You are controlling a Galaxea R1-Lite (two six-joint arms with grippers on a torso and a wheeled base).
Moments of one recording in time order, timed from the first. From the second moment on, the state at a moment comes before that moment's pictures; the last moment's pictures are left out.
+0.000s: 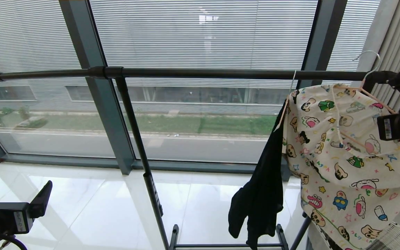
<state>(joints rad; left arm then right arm) -0.09 1.02 -0.12 -0.78 0.42 0.31 0.07 1.48 -1.09 0.00 -0.20 -0.13</state>
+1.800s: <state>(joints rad) -0.09 1.02 -0.11 -0.78 0.42 0.31 0.12 1.64 -1.14 0.01 -0.20 -0.12</state>
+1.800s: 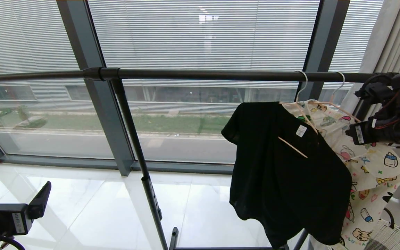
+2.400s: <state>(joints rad) -0.04 0.97 -0.12 -0.78 0.42 0.30 0.11 1.26 -1.10 0.25 -0.20 -0.08</state>
